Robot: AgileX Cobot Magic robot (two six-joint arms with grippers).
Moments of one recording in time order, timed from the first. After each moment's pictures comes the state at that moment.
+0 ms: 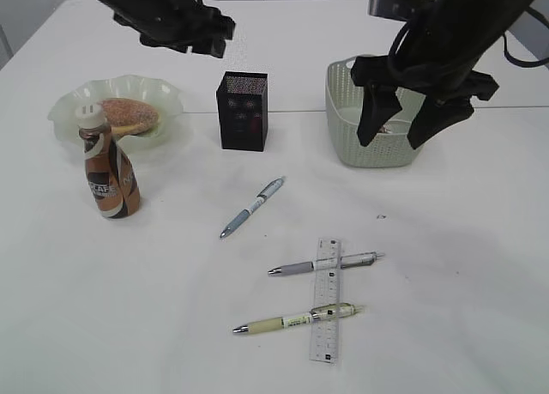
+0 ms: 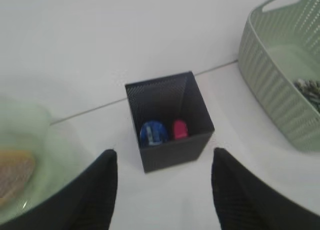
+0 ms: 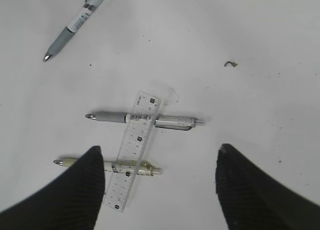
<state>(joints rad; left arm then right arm) -0.41 2.10 -1.85 0.02 0.53 -0.10 0.24 1.89 -1.68 0.24 1.23 0.03</state>
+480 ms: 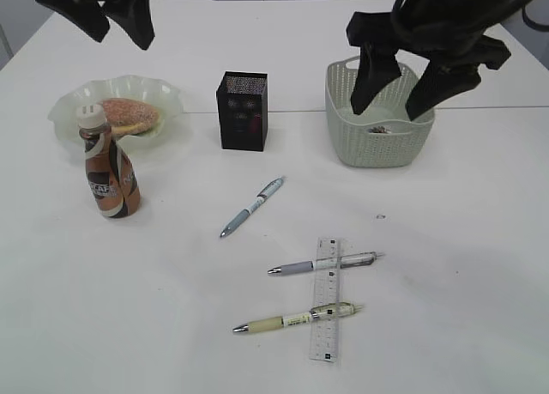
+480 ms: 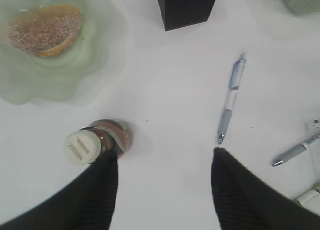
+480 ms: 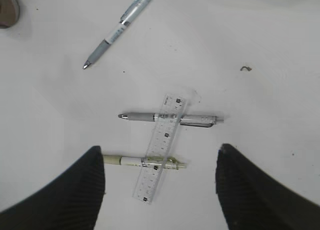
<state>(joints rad) -0.41 1.88 -1.95 0.05 1.24 -0.10 0.29 1.77 -1.68 0.23 1.23 0.11</state>
